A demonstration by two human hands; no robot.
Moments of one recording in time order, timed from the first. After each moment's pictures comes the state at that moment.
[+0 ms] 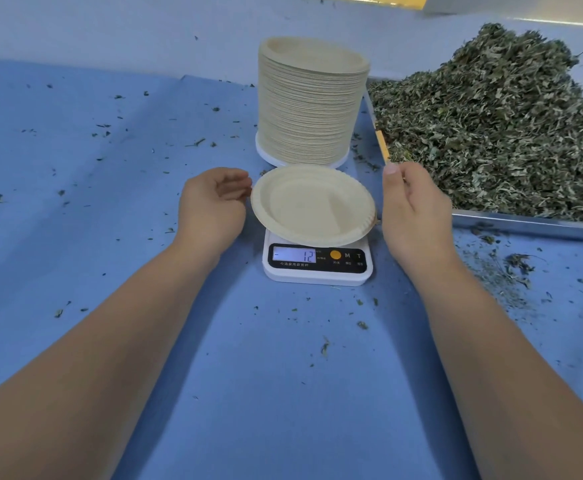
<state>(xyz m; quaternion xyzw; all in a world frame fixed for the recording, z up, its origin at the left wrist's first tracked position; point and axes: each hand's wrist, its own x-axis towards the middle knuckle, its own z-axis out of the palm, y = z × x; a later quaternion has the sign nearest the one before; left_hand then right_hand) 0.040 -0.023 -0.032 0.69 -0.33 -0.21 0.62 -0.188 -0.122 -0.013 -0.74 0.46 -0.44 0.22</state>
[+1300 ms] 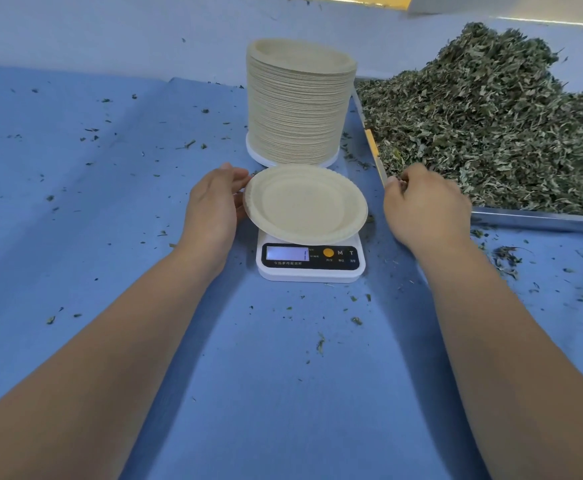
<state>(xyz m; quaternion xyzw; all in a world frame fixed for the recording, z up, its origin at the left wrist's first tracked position) 0.027 -0.029 -0.027 0.62 -0.25 -0.31 0.68 -0.208 -0.152 -0.009 -0.77 0.60 -0.22 -0.03</state>
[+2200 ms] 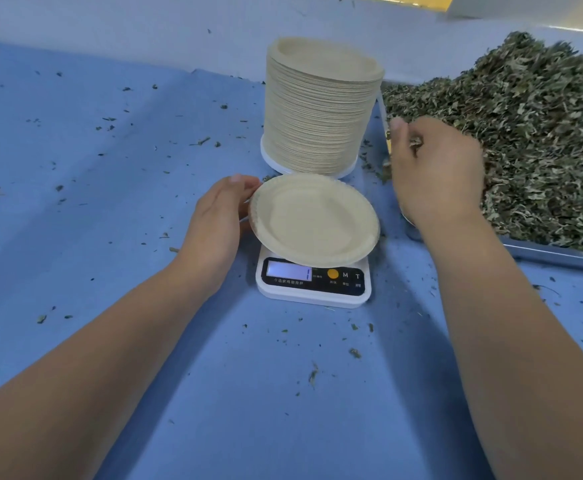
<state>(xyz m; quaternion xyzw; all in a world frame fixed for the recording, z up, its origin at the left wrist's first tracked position) 0.026 -0.023 -0.032 0.61 -0.28 -0.32 0.67 -0.171 -0.180 0.039 -0.79 0.46 -0.40 -0.01</state>
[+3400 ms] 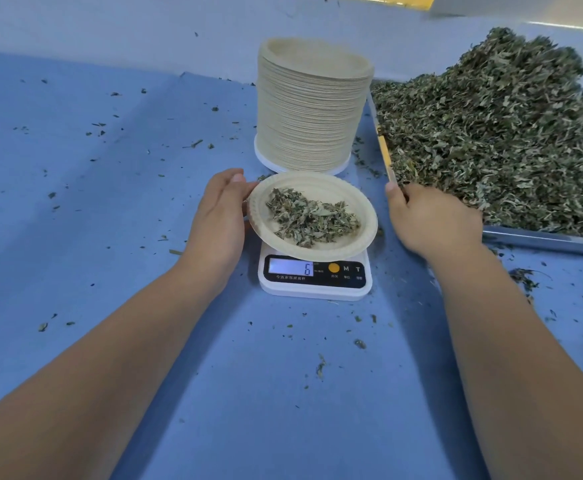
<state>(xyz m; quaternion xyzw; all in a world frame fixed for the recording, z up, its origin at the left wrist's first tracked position) 0.019 -0.023 -0.027 0.61 -0.29 -0.31 0.67 -0.204 -0.181 -0.010 -0.80 0.59 -0.11 -0.04</state>
